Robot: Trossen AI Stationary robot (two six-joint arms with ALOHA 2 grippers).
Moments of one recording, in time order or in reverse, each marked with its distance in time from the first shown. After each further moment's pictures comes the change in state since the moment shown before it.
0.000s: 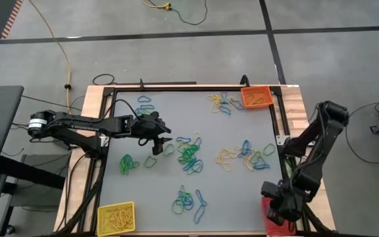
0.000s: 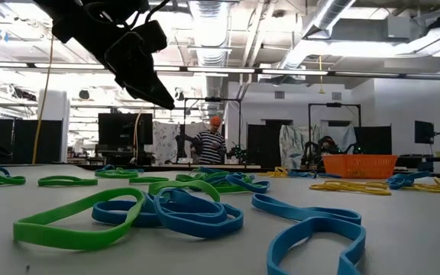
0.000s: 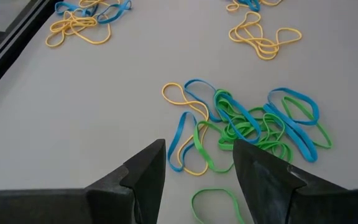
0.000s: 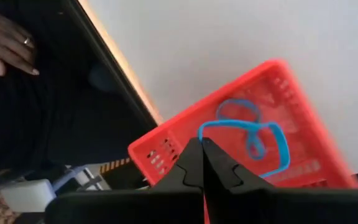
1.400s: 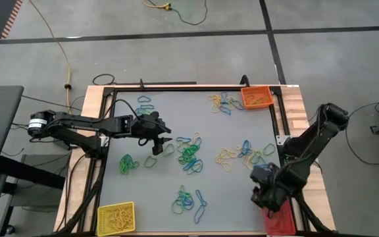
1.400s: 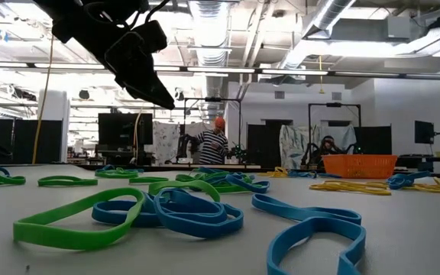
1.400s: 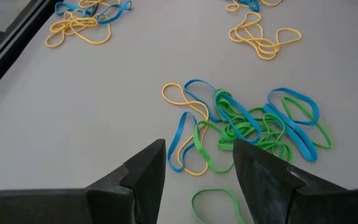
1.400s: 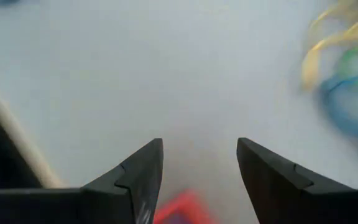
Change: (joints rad) left arm 0.000 0.000 0.000 0.000 0.000 0.000; right arm -0.191 0.034 0.000 -0.236 0.290 -0.193
